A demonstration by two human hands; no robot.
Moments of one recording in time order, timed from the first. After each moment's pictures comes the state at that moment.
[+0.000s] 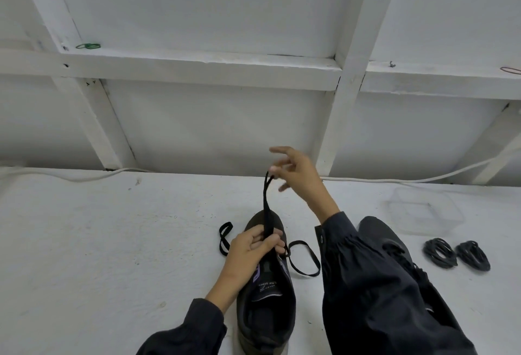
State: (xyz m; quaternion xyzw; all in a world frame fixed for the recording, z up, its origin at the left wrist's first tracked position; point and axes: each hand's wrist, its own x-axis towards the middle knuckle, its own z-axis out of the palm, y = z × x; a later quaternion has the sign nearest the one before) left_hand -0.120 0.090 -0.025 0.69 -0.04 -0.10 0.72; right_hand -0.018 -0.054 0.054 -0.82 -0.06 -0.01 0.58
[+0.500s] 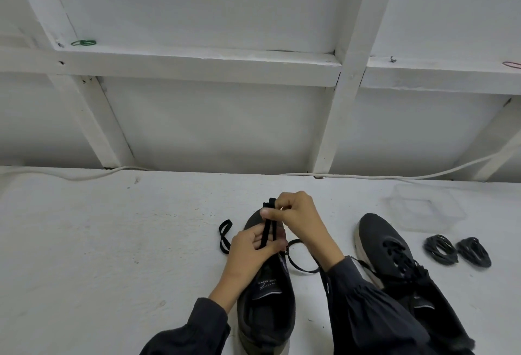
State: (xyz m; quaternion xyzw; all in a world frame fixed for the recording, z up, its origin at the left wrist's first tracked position) left_hand -0.118 0.084 -0.024 0.72 -0.04 -0.09 0.68; right_hand -0.077 -0.045 0.025 -0.83 -0.02 0.03 0.56
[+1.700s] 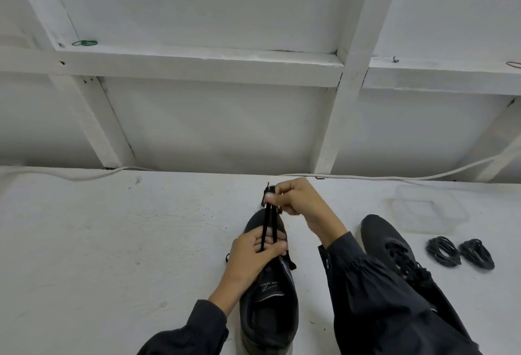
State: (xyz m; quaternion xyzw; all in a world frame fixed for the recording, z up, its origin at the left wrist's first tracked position) left_hand -0.120 0.086 -0.027 0.72 -0.03 -0.08 0.69; right_hand -0.050 -0.053 0.044 -0.76 -0.03 0.14 0.63
